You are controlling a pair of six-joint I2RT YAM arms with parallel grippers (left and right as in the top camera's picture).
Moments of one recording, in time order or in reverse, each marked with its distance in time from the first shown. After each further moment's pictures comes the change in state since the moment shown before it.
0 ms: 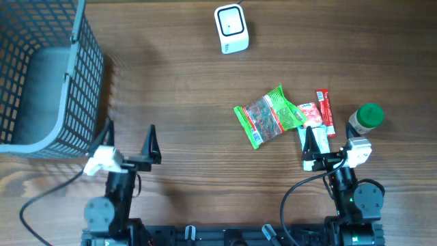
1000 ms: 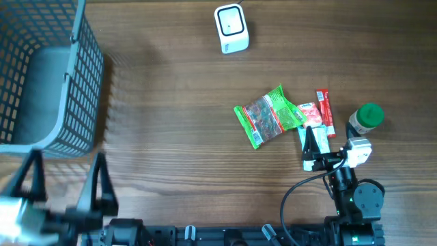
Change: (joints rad) left arm -0.083 0.287 1.180 -0.893 -0.149 0.043; right arm 0.000 0.001 0.000 0.002 0.000 0.000
